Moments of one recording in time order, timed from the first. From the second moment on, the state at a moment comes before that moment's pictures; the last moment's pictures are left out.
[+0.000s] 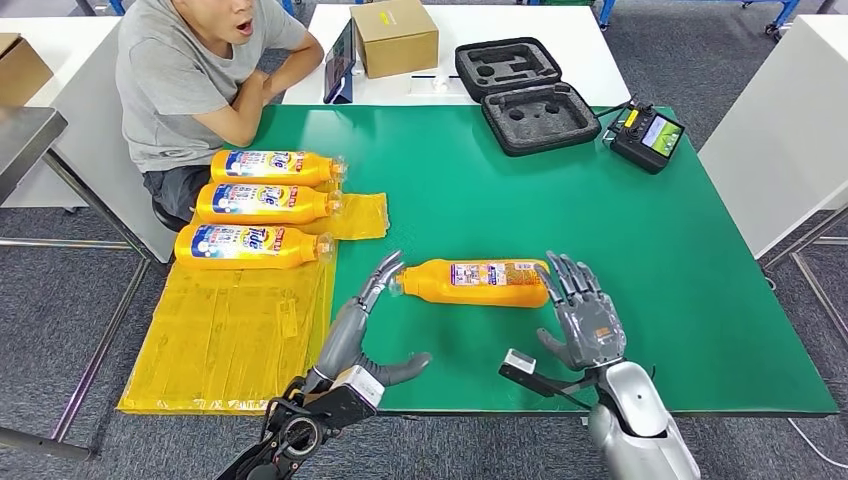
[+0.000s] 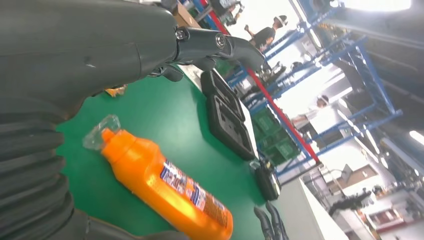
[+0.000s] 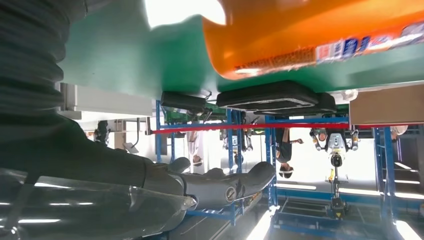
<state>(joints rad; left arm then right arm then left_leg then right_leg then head) -0.20 -0.13 -0.53 -1.25 -0.27 0.41 -0.70 -0.20 -0.12 -0.05 -1.07 1.27 -0.69 -0.42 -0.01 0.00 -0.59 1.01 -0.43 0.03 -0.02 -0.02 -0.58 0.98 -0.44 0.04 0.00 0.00</state>
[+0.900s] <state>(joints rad) -0.24 -0.18 -0.49 -1.22 -0.20 0.53 -0.70 -0.44 0.04 0.10 -0.71 1.27 -0.69 -0.50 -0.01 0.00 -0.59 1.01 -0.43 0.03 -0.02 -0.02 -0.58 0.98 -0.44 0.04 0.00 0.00</state>
